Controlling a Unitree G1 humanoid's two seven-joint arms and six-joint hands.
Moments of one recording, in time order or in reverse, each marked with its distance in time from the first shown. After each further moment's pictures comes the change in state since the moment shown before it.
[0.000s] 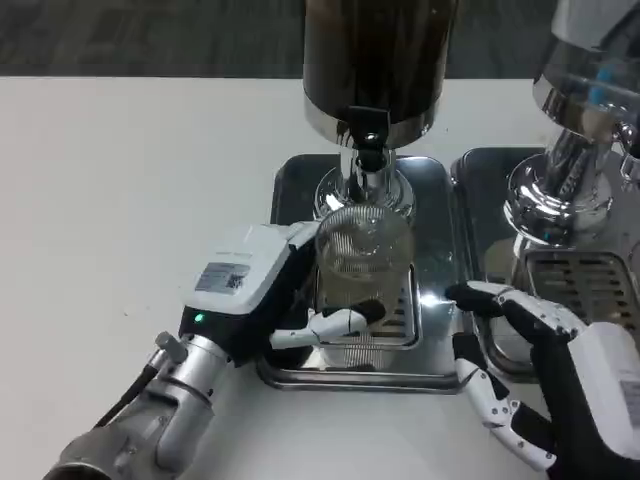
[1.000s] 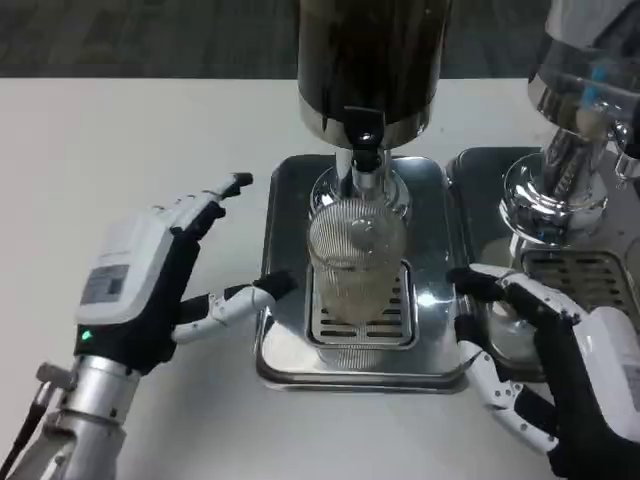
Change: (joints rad) left arm 0.291 0.173 0.241 -0.394 -0.159 -0.046 -0.046; right arm -0.042 0.005 -0.006 0.020 0.068 -0.028 0.022
